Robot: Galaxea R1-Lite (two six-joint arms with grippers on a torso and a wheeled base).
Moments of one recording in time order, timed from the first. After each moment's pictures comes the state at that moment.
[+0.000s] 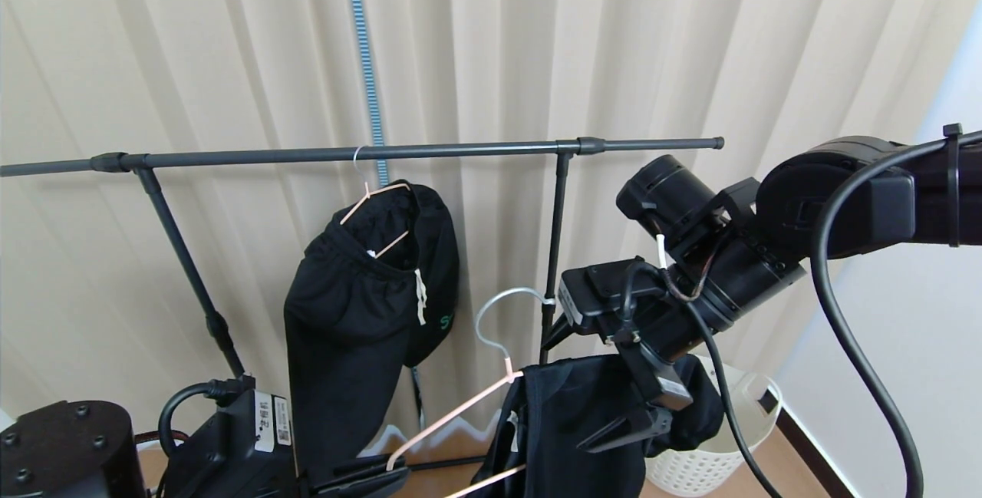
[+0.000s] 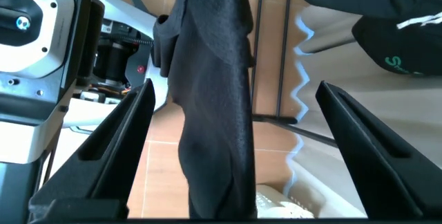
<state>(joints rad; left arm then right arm) -0.58 1.54 -0.01 -1.23 -0.46 0.18 0.59 1.94 -1.52 0.75 0.55 -1.03</state>
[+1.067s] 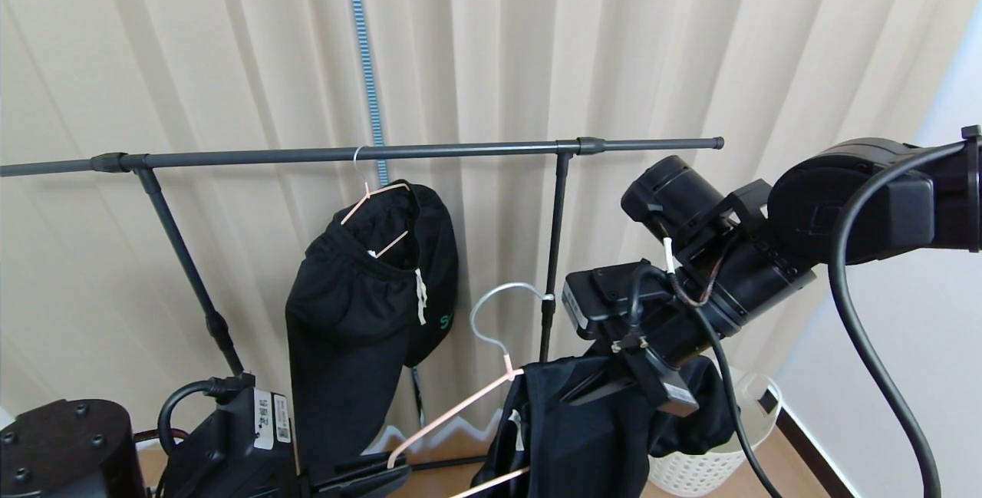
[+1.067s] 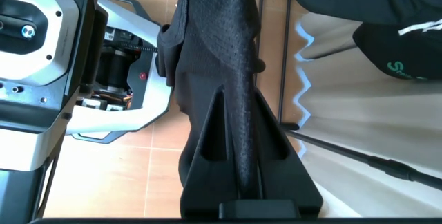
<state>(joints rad) -0.58 1.54 -0.02 -1.23 -0.46 0.18 0.59 1.92 -1.49 0.74 0.56 -1.02</state>
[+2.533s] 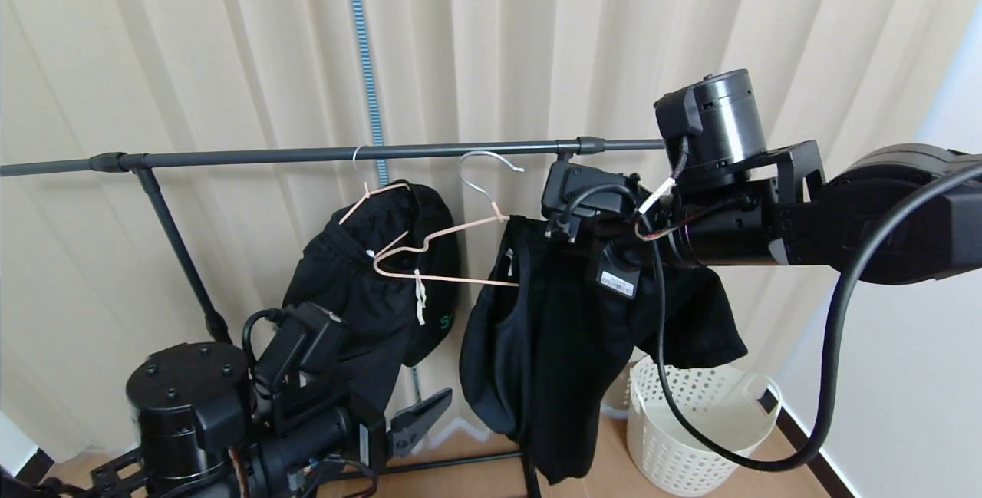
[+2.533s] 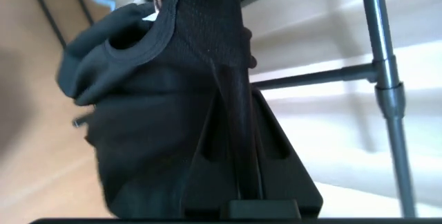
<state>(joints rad) -0.59 1.78 -0.20 -1.30 -0.09 -0.09 0.62 1.85 -1.40 0.12 -0.02 -0.79</state>
